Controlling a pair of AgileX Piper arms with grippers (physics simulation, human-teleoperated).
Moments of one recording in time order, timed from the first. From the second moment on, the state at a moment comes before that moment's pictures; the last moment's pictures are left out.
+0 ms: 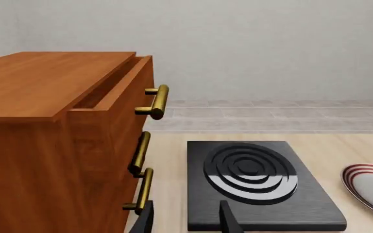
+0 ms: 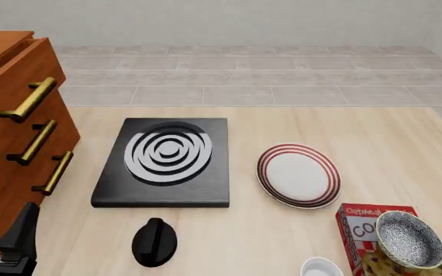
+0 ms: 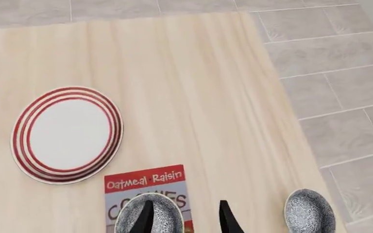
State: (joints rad) left arm 0.00 0.00 0.00 0.00 0.00; right arm -0.33 0.71 -0.70 0.71 -0.16
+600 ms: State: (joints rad) left arm 0.00 0.00 0.00 0.00 0.00; right arm -0.36 0.77 -0.55 0.67 -0.21
